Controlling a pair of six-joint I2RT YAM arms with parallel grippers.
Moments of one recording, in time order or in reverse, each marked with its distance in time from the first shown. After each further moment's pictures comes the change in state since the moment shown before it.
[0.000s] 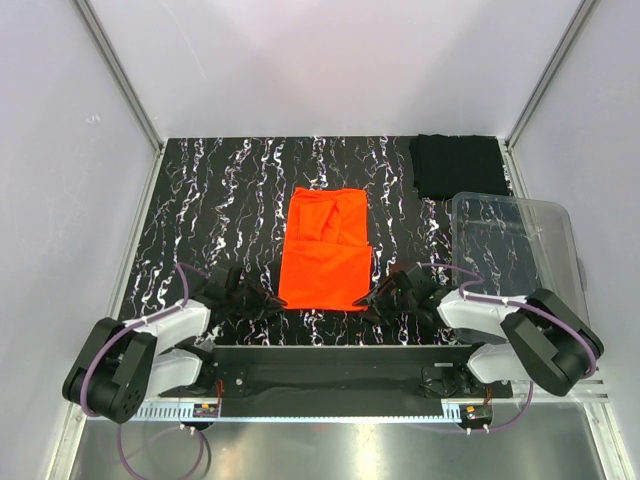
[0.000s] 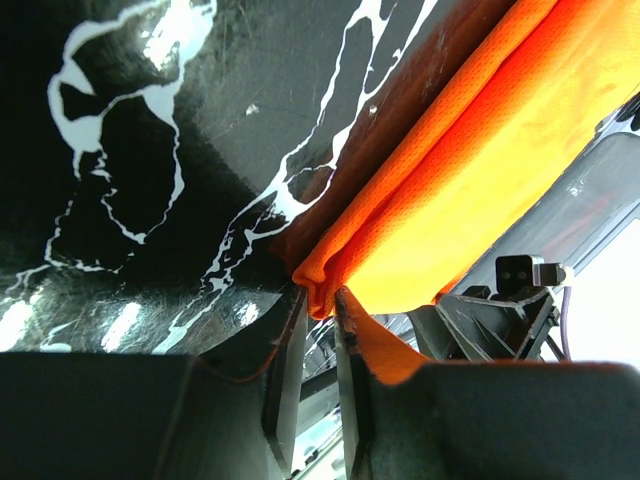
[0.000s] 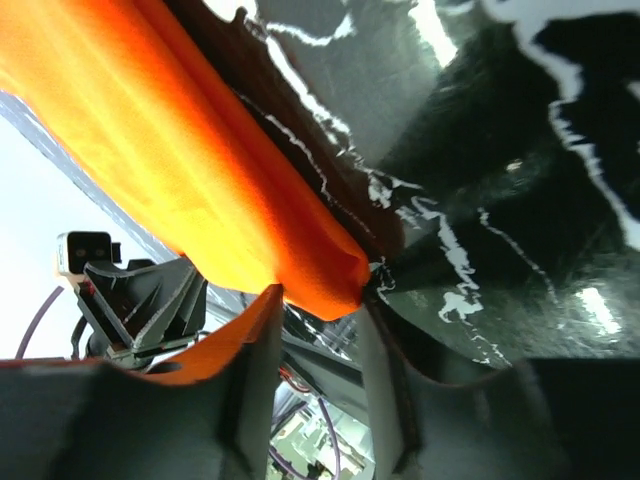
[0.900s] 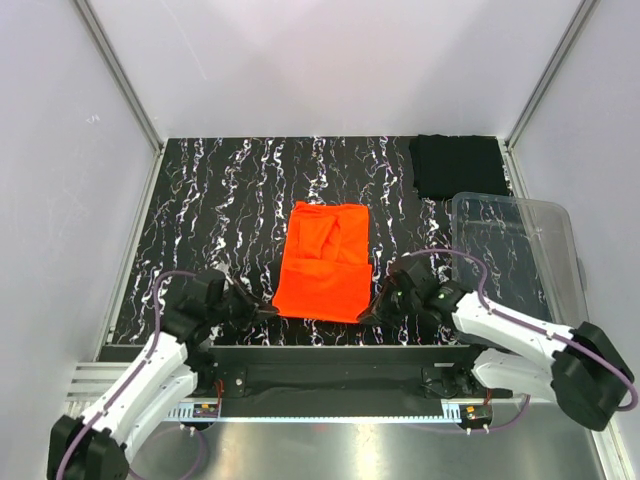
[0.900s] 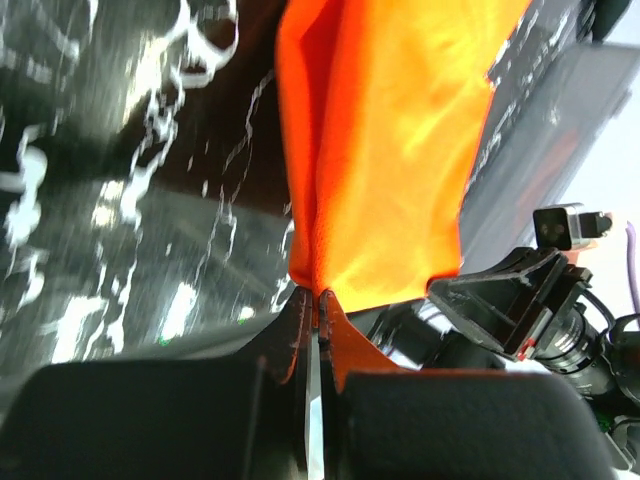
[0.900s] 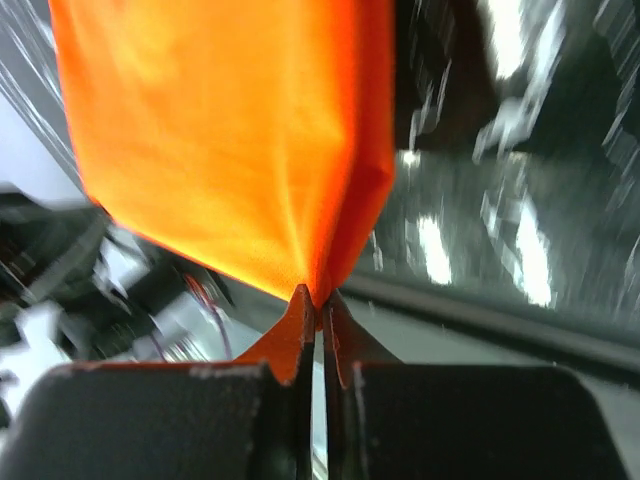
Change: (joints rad) left arm -0.005 -0.517 0.020 -0.399 0.022 0.106; right arm 0.083 -0.235 0.143 -0.409 -0.010 -0.260
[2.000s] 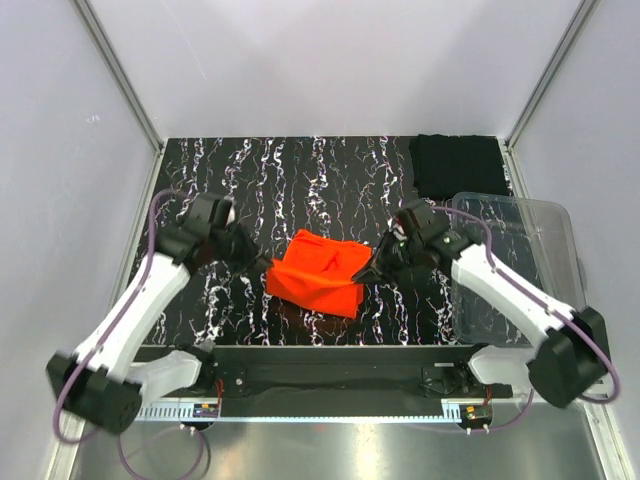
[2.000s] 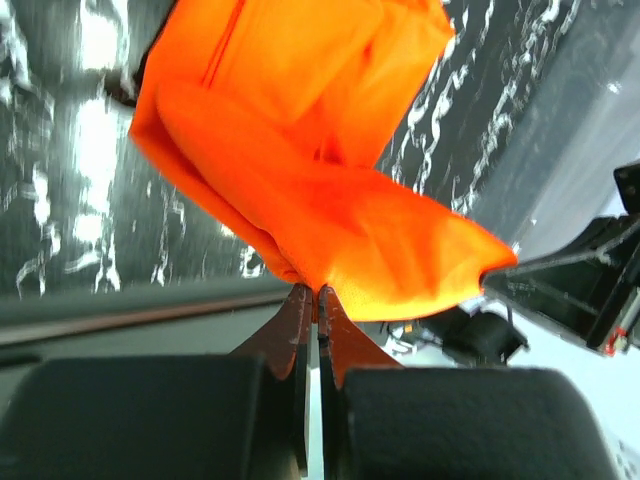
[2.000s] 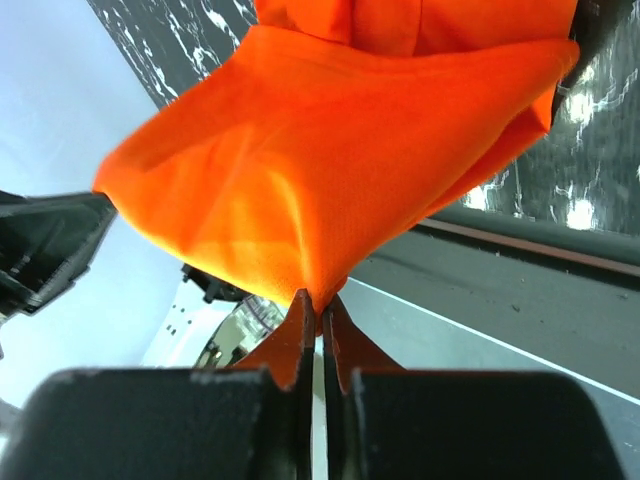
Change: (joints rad) left arm -0.004 0.356 0.729 -0.513 -0.095 0.312; right arm -0.146 0.112 0.438 -0.332 -0.214 -0.098
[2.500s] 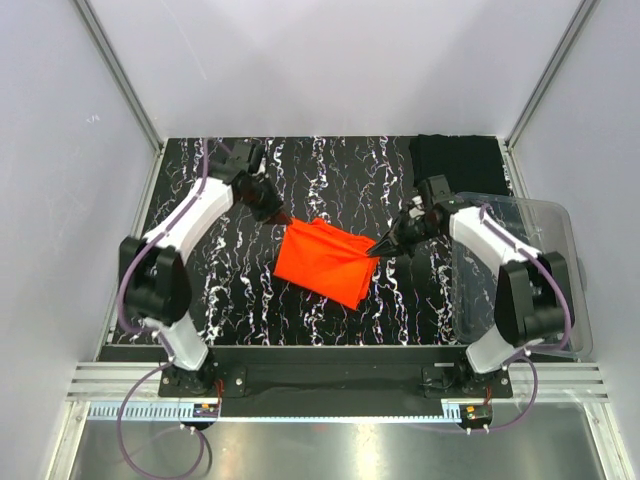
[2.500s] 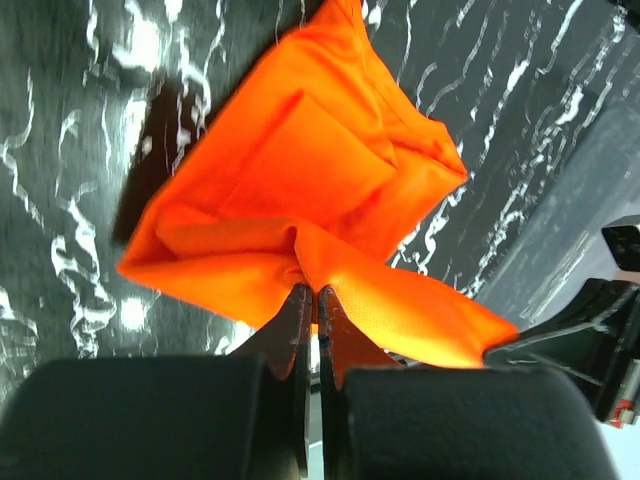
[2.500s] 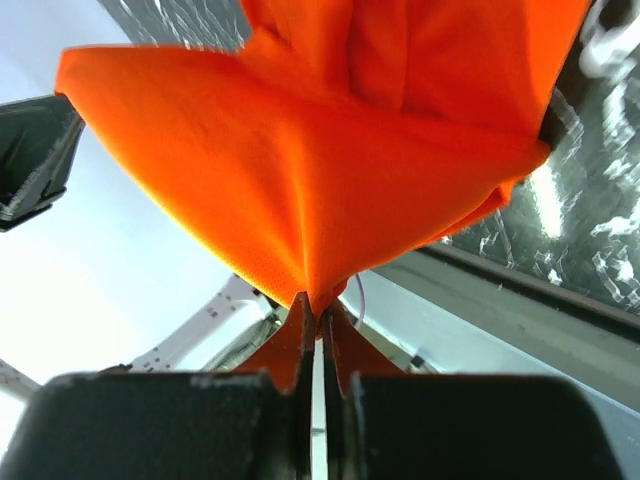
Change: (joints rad) left arm 0.057 0.687 0.451 0.098 0.008 0.144; right arm -0.330 0.355 0.142 -0.023 -0.309 -0.229
